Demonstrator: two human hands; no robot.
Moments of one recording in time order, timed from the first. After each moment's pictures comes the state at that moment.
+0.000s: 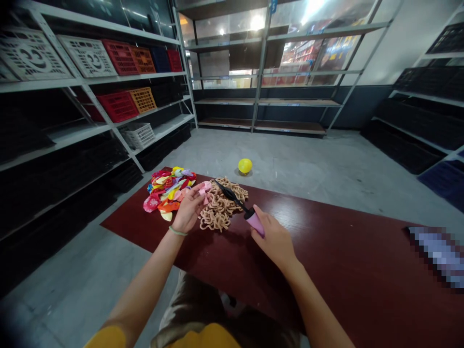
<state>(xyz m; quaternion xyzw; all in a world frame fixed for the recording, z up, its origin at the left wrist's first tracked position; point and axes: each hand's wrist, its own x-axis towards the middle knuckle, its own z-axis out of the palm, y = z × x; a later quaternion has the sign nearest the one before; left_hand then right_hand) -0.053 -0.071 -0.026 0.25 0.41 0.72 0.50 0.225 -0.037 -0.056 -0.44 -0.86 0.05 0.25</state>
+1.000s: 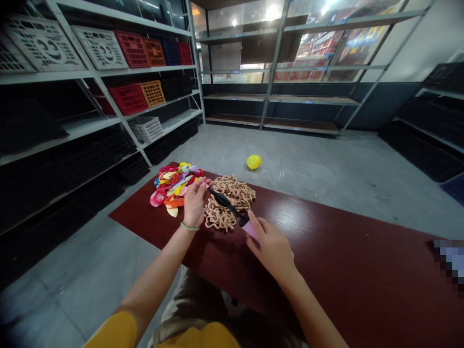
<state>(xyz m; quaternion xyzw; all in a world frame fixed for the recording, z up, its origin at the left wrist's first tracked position) -0.046 -0.052 -0.025 0.21 0.41 0.81 0.37 0.206 -0.057 -0.055 -0.36 -0.90 0.00 0.23</state>
